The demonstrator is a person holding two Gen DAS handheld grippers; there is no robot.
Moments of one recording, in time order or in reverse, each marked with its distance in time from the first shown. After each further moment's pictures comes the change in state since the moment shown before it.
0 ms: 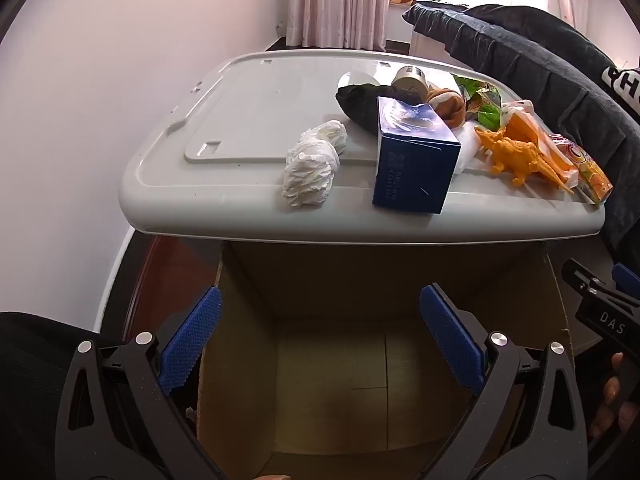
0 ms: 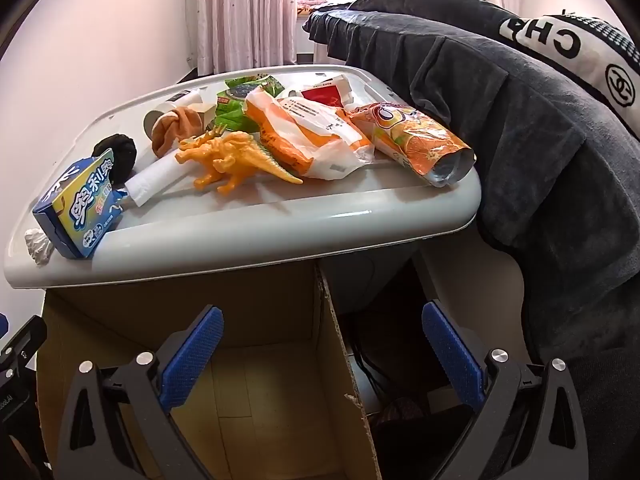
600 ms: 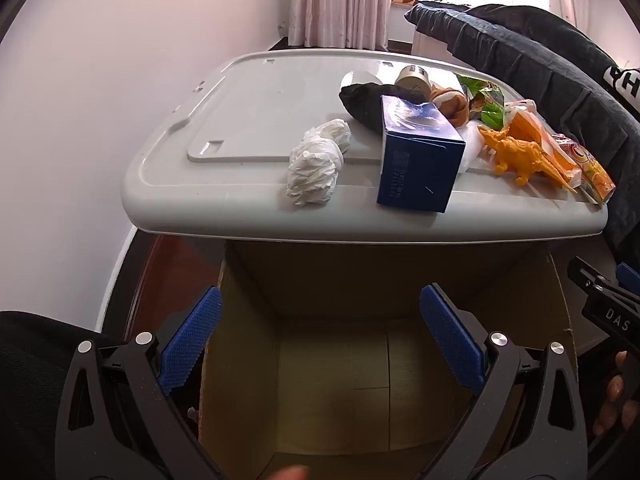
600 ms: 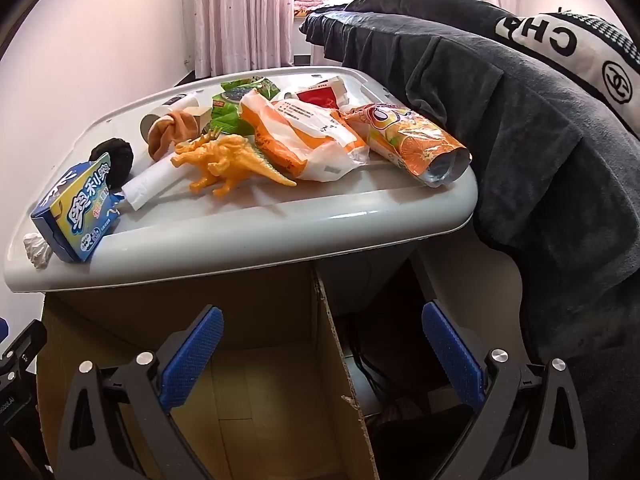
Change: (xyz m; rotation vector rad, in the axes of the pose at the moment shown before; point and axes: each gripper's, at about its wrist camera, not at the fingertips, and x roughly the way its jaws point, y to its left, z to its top) left arm 0.000 0.005 -0.001 -0.002 0.003 0.009; right arm 0.000 -0.003 0.000 0.007 -0.008 0.001
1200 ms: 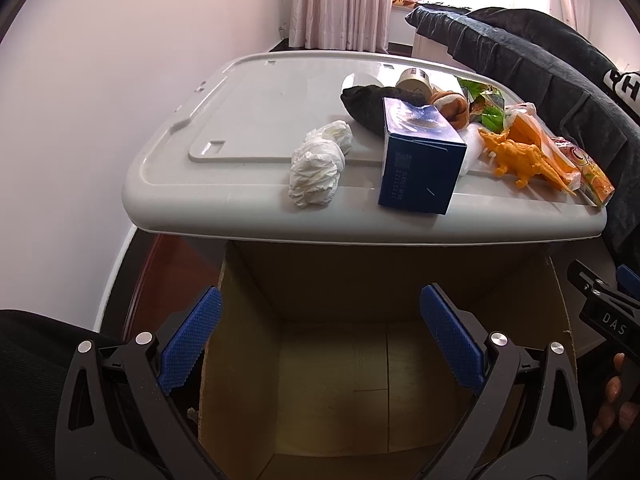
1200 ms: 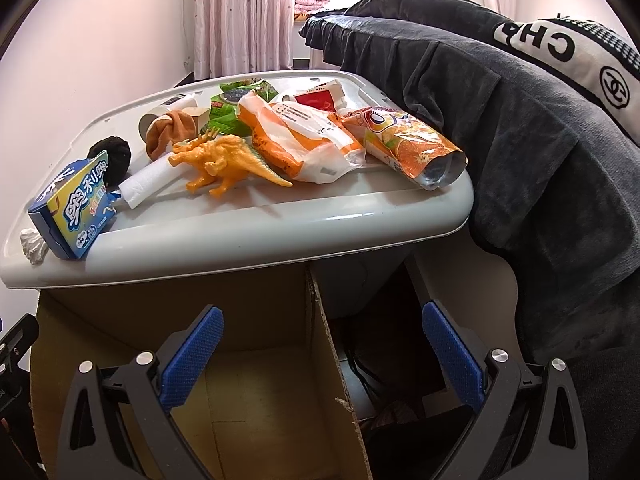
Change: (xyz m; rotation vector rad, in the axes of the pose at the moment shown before) left arm 0.001 0.002 0.001 -0.002 0.000 -0.005; right arm -0.002 -0.001 -0.003 -0.009 -0.020 -0.015
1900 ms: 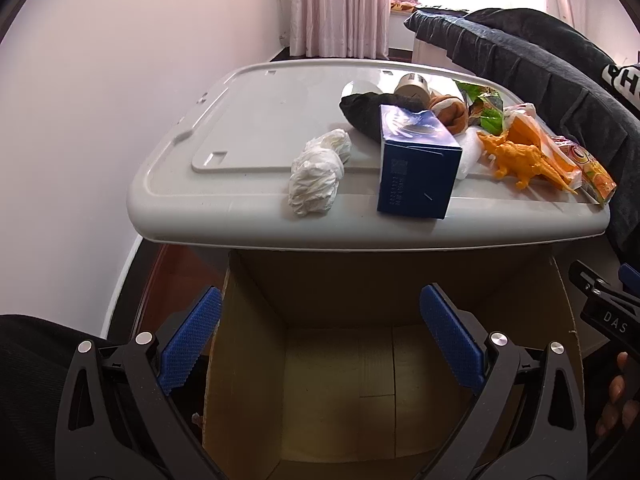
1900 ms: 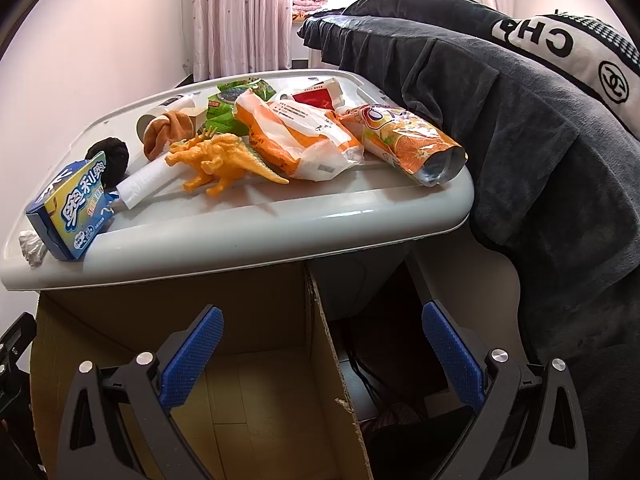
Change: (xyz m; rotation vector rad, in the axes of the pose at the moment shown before) left arm -0.004 -0.008 -0.002 0.028 -0.040 0.029; right arm 0.002 -0.001 -0.001 0.009 0.001 0.002
